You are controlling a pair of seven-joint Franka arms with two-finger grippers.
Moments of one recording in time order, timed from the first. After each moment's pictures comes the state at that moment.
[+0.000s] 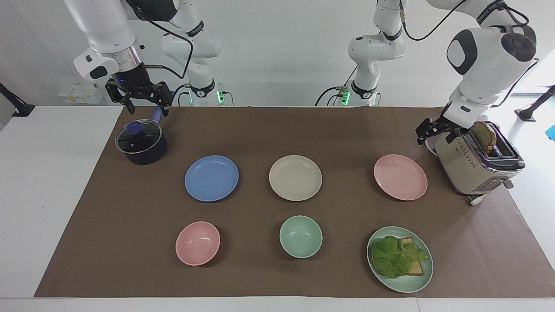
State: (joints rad) left arm 0.04 0.01 -0.04 -1.92 0.00 1.86 0.01; right arm -0.01 -0.03 0.04 -1.58 -0.02 1.54 0.11
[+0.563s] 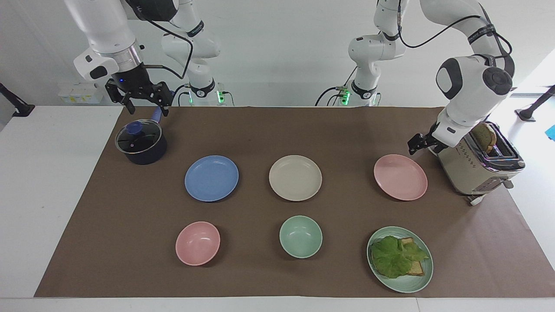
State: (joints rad) left arm 0.15 0.11 -0.03 -2.10 0.00 2.07 0.00; right arm -0.01 -0.03 0.04 -1.58 -0.02 1.54 0.11
